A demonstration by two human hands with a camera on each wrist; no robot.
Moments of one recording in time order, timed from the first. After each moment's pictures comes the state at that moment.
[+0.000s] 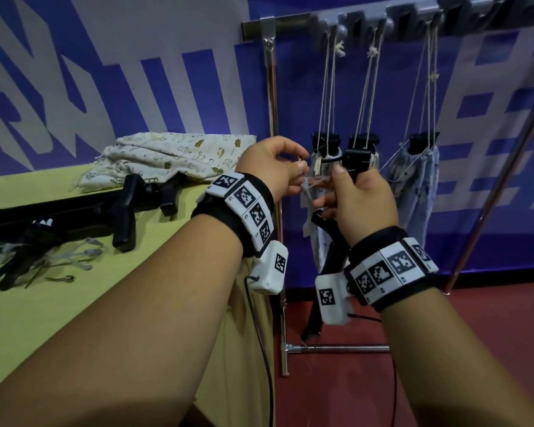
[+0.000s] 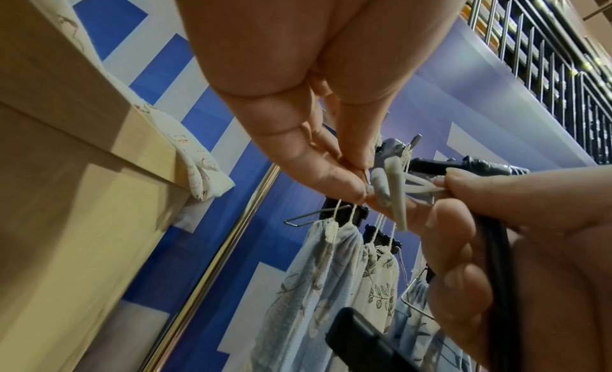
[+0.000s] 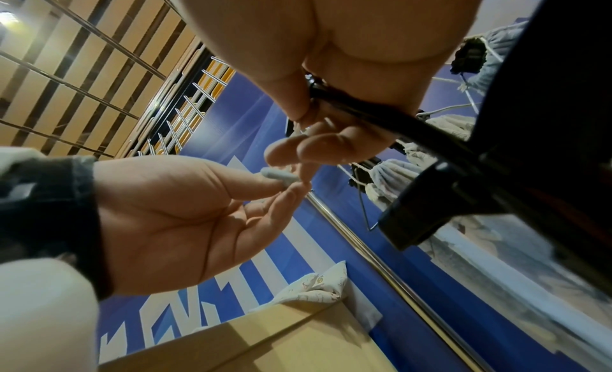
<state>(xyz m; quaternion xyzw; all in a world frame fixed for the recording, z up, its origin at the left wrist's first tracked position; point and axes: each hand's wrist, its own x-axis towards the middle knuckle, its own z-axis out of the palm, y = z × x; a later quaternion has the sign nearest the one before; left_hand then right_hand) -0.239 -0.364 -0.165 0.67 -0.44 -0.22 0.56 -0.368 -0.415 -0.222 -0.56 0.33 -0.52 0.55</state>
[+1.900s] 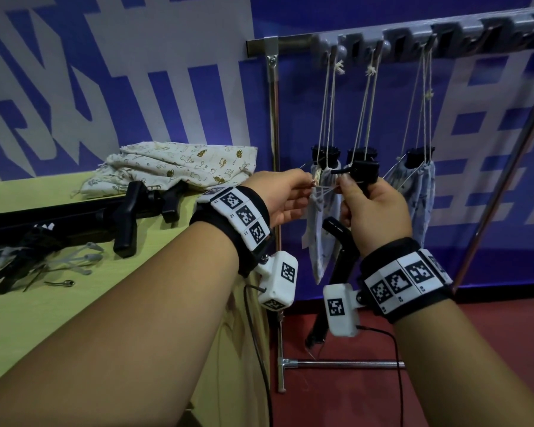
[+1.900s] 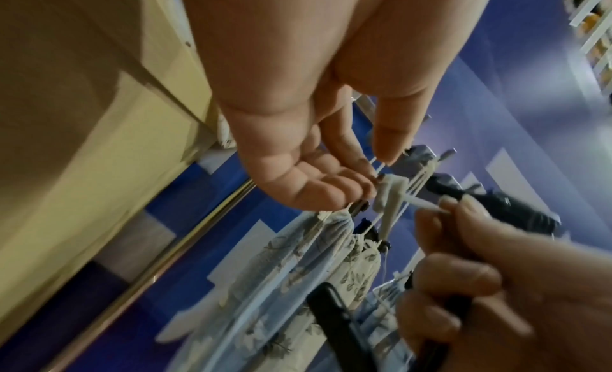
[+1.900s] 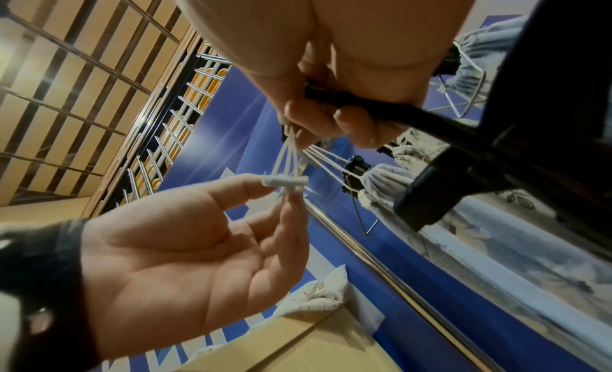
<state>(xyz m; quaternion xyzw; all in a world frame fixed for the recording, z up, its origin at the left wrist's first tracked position) -0.243 -0.366 -0.170 0.62 -0.32 -0.42 0.58 -0.386 -0.425 -0.225 -0.58 0.34 -0.55 0.51</state>
